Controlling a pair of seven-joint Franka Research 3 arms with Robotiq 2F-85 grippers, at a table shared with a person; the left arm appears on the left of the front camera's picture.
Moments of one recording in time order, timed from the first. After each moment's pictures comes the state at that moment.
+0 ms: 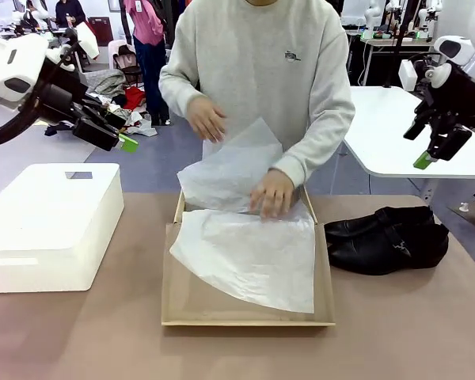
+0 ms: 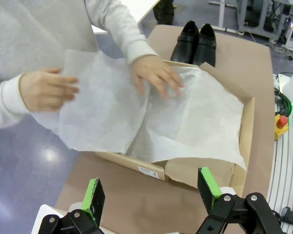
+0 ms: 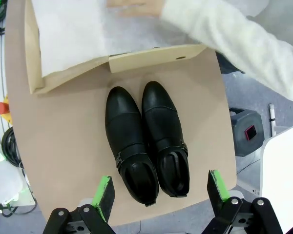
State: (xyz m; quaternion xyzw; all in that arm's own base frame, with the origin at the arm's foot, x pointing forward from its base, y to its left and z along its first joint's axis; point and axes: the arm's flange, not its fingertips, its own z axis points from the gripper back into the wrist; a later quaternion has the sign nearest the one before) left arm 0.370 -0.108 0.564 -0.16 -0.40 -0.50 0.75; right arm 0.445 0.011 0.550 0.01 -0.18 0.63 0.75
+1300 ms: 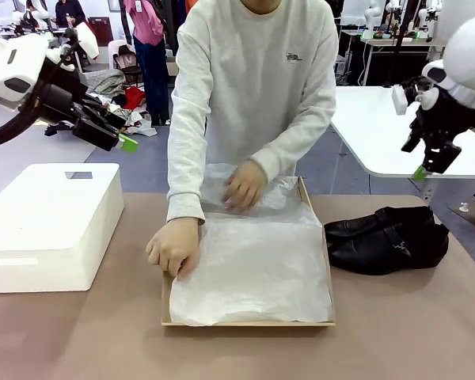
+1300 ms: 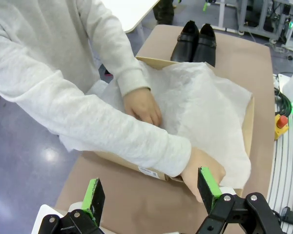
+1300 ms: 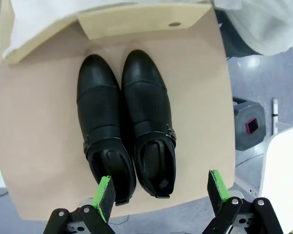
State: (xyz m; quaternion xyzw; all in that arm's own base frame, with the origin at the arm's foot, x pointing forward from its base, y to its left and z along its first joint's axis) left arm 0.370 -0.108 0.564 -0.16 -0.40 -0.50 0.75; right arm 0.499 -0.017 0.478 -0.01 -0.14 0.66 0.73
